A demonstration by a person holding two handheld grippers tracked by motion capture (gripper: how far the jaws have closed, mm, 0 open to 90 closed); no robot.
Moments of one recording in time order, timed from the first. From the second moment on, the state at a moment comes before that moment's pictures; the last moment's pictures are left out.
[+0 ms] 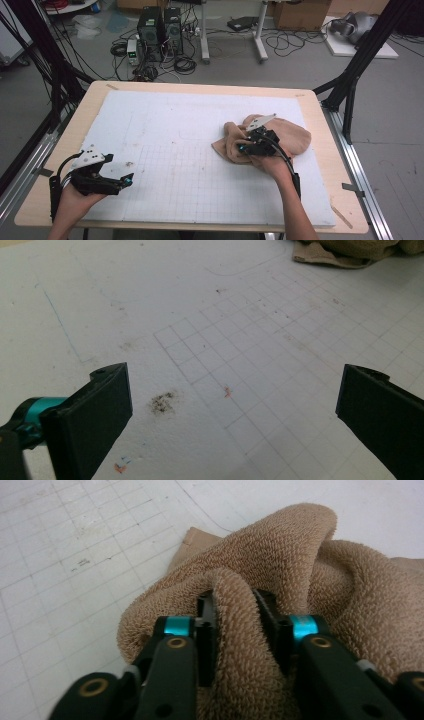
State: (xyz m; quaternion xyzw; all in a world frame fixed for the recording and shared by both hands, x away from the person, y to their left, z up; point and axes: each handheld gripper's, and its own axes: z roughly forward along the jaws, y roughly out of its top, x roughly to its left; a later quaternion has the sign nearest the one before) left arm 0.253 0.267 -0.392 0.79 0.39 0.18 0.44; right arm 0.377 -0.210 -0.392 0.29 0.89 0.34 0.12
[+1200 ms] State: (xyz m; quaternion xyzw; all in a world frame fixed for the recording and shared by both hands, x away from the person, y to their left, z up) left arm 0.262 0.234 -0.390 0.81 0.35 0.17 0.44; right arm 0.272 -0.152 -0.346 0.10 0.88 0.46 -0.01
